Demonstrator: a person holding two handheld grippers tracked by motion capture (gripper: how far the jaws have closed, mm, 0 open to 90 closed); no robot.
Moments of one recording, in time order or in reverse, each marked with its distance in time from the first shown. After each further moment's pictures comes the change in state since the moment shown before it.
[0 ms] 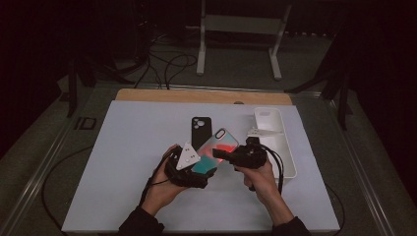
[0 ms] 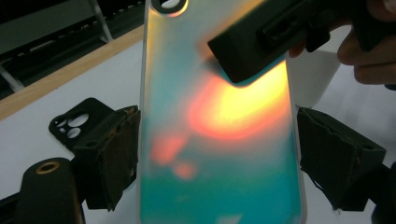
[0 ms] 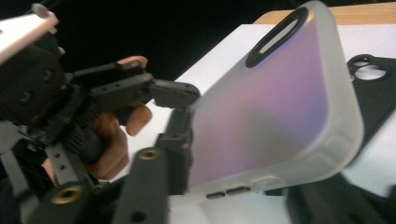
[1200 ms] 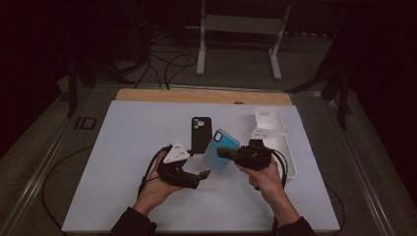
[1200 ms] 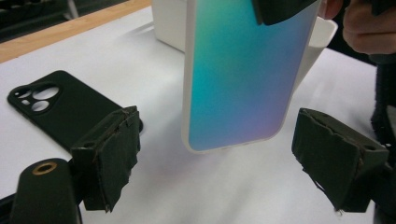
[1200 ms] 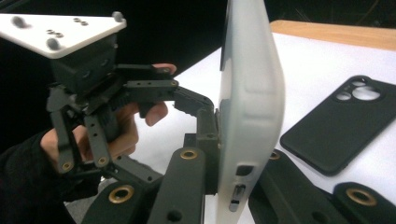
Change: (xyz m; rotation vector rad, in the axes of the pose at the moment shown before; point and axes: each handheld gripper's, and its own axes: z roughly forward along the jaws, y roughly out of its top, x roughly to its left) left arm 0.023 -0.017 -0.006 0.006 -0.150 -0.125; right arm 0.013 0.008 -0.015 0.017 0.011 -0.145
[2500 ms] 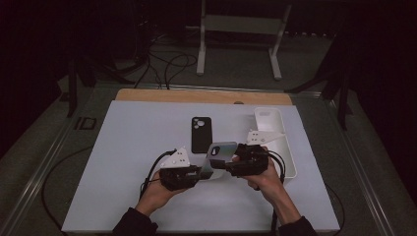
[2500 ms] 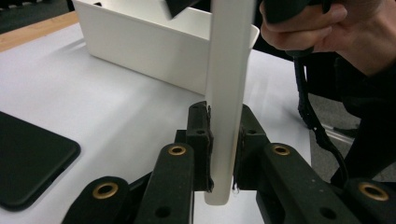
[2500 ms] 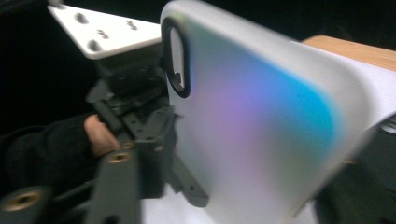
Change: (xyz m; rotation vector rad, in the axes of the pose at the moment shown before) left arm -0.008 -0.006 0.004 -0.055 -0.213 0.081; right arm 0.013 0.003 0.004 0.006 0.118 -0.123
